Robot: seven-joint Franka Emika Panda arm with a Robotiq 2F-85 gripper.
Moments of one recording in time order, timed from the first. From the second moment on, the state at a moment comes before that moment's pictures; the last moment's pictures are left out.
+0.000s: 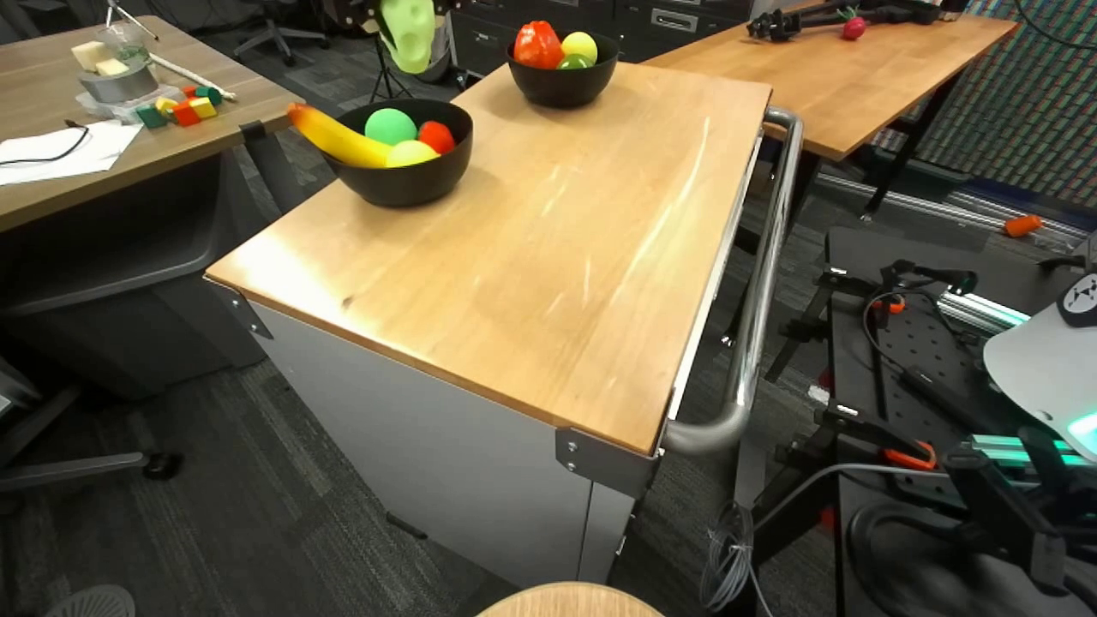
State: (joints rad) arm 0.19 0.25 -0.03 -1.81 -0.13 2.32 0.67
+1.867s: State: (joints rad) arm 0.19 0.13 0.13 -2.24 -0.03 2.29 0.72
